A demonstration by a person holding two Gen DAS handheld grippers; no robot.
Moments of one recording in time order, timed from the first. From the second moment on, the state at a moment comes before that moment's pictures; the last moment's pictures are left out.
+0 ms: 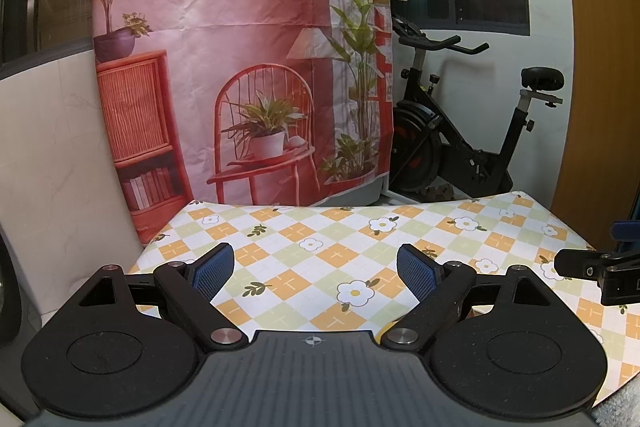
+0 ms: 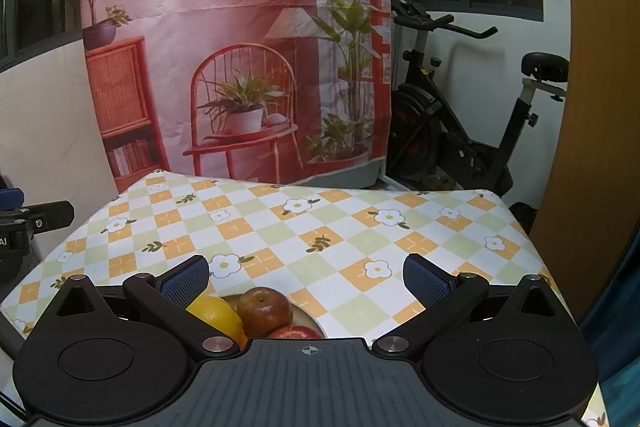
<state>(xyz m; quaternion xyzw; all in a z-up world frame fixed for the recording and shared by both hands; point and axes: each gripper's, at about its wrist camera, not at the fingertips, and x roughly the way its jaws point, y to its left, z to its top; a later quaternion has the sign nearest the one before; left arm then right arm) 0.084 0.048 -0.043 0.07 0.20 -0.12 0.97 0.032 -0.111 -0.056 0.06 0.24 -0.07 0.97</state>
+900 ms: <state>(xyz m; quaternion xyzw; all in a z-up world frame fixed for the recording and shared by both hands) 0.082 0.051 -0.039 0.06 0.19 -0.12 0.97 0.032 -0.111 -0.055 0.06 0.24 -0.07 0.97</state>
